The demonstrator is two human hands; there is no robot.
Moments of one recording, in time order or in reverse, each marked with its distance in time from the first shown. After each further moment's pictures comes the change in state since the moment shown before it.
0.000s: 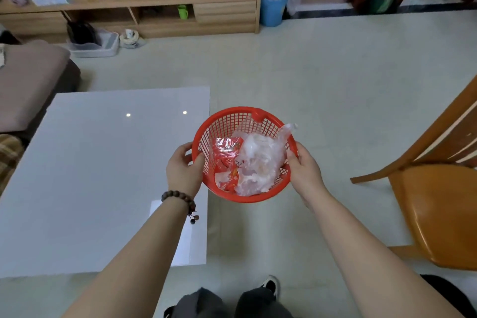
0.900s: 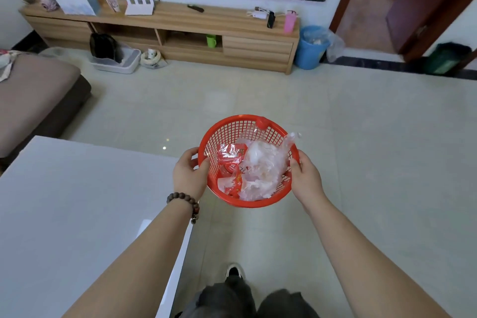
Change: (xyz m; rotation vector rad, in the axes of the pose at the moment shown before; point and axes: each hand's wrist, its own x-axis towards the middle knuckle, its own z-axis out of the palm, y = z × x) left_hand 0.382 0.128 0.170 -0.079 0.119 -0.101; right_hand 0.462 -0.133 0.036 -0.122 -0.125 -0.093
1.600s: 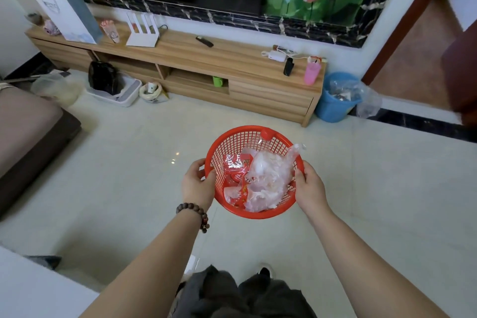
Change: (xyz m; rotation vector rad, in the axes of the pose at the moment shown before) left_hand 0.410 0.168 0.264 -0.046 0.140 -0.132; right_hand 0.540 -0.101 -0.026 -0.056 -0.119 0.016
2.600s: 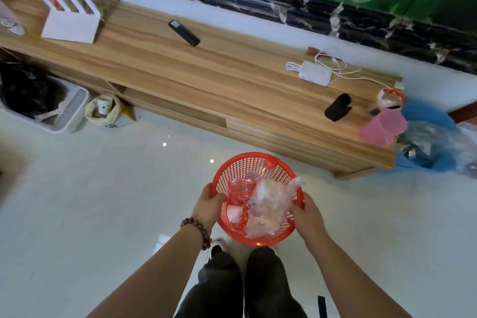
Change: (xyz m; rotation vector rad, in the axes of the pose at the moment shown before) left_hand 0.637 -0.012 0.250 -0.059 -0.271 -0.547; right_hand 0.622 -0.027 0.219 -0.173 -0.250 0.437
